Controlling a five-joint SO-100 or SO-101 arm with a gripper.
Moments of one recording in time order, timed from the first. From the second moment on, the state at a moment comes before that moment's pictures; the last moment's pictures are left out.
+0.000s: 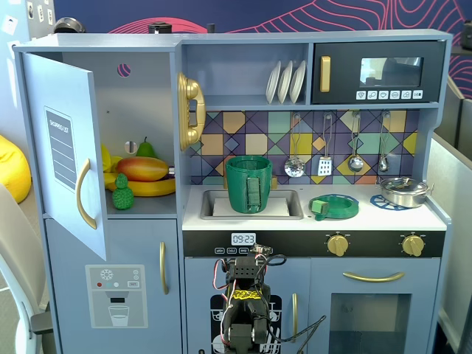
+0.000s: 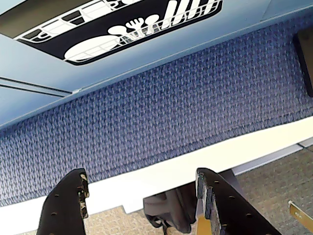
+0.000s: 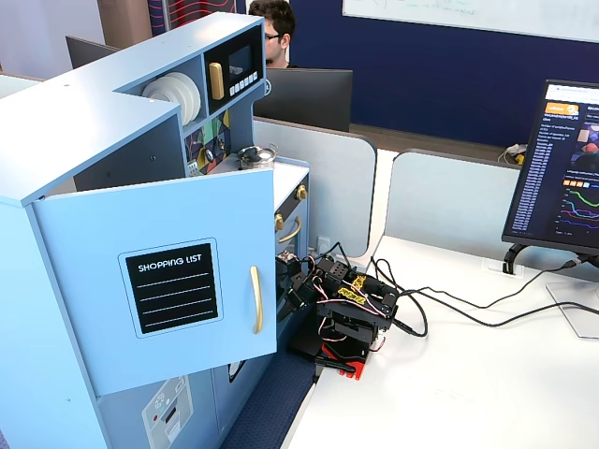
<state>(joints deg) 2.5 182.5 171.1 76.6 -77.5</state>
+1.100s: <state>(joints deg) -35.9 171.6 158.7 39.2 -87.6</state>
